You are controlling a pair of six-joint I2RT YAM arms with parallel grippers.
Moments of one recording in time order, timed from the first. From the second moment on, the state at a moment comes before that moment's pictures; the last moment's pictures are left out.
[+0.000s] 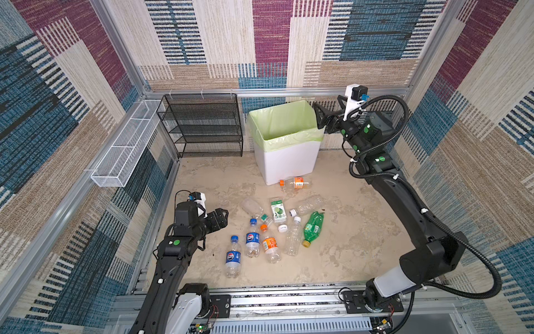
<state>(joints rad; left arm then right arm) -0.06 0.79 0.66 -0.57 0.24 -0.45 0.29 1.51 1.59 0.19 -0.16 0.08</state>
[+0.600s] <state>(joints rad) -0.27 0.76 0.56 -0.69 0.04 -0.66 0.29 1.21 1.04 0.12 -0.12 0.15</state>
